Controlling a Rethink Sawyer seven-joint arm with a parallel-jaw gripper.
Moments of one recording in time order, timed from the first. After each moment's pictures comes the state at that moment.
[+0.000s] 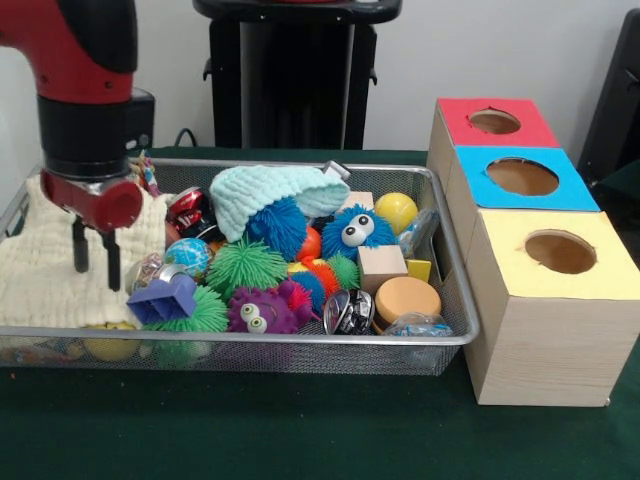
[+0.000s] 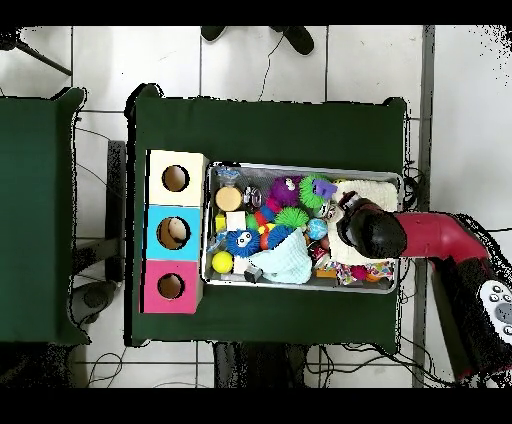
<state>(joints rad) -0.84 -0.52 0.44 1.52 -0.78 0.49 2.49</state>
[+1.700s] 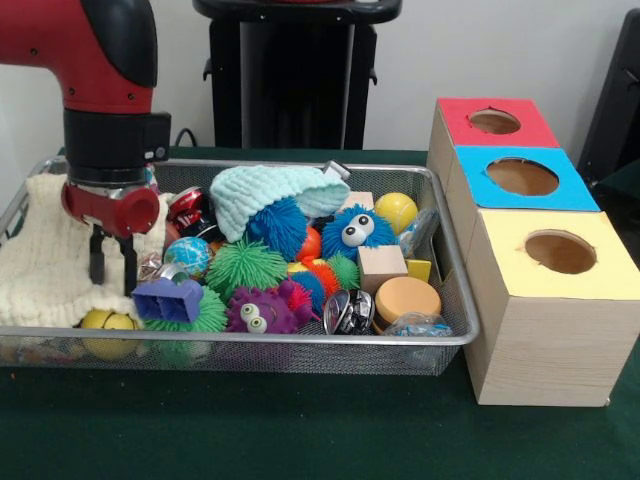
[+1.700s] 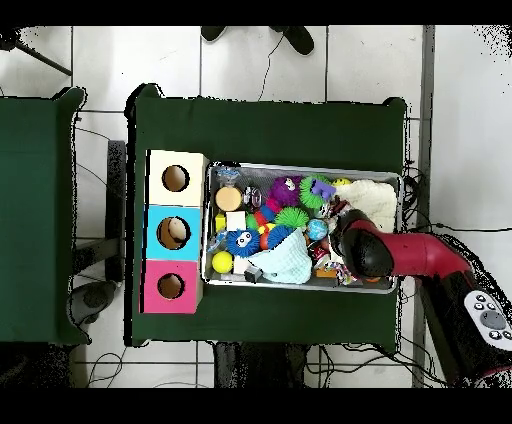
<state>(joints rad) -0.84 -0.49 0.36 1.60 -0.78 0.23 2.49</state>
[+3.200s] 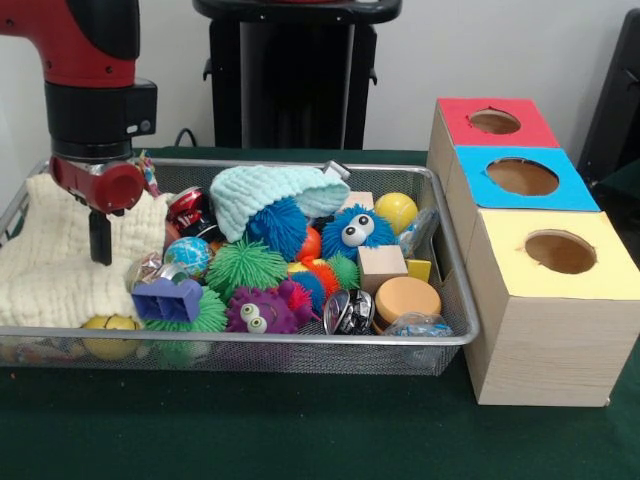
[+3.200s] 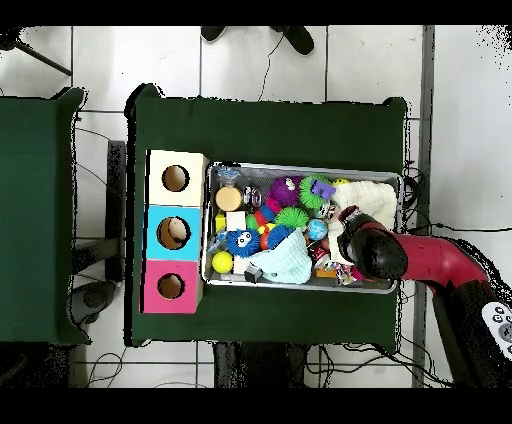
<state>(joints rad) -0.86 -0.54 0.36 1.63 -0.70 0.34 2.49</state>
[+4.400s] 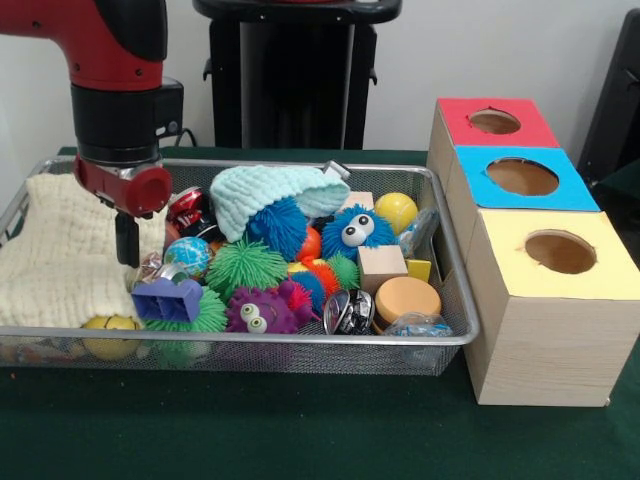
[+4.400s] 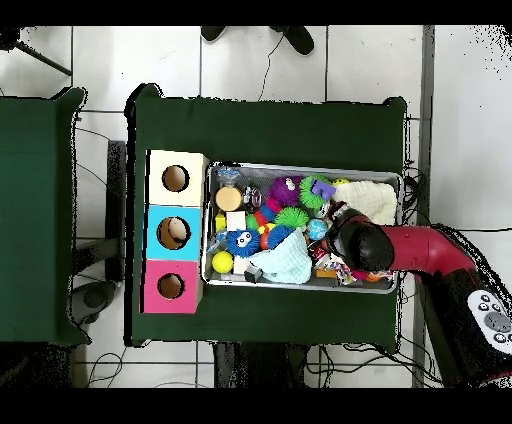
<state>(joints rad) -0.81 -0.54 0.36 1.61 -0.68 0.40 2.49</state>
